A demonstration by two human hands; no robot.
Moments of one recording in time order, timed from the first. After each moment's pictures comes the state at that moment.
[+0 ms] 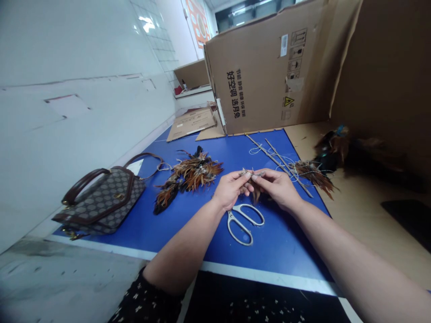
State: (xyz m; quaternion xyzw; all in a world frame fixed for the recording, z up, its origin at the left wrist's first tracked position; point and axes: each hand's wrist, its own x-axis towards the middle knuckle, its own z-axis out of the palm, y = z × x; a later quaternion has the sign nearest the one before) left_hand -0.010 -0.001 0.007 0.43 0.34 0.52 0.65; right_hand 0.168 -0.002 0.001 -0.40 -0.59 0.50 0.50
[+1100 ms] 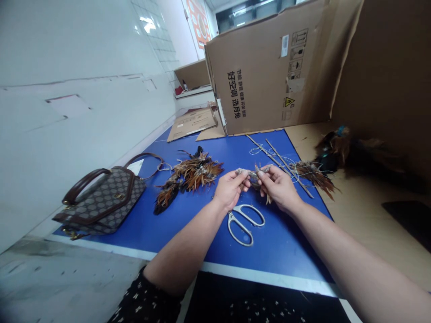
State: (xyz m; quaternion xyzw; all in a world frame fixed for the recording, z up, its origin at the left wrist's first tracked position) left_hand -0.006 0.005 -0.002 0.39 0.34 0.57 0.63; right_hand 0.161 0.004 -0.008 -0.38 -0.53 0.52 0.55
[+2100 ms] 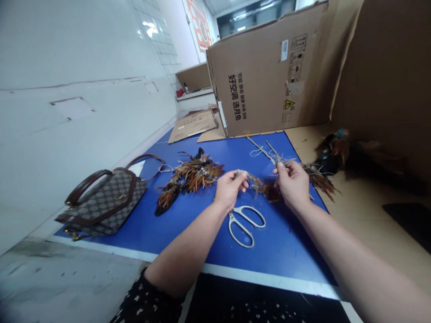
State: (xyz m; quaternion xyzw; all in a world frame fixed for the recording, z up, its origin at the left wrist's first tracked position) left_hand -0.008 0.007 -0.003 0.43 0.40 0.59 0.55; right_hand 0.178 0.018 -0.006 -0.49 -0.47 0.33 0.66
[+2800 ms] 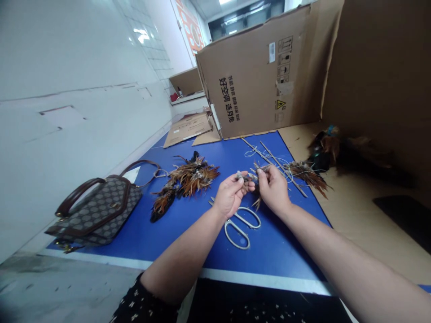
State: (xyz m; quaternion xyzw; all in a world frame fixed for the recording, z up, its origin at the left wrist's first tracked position) left_hand 0.007 -0.009 0.001 0.35 0.26 0.58 0.69; right_hand 0.159 0.010 -0.022 -0.49 -0.59 0.20 0.61
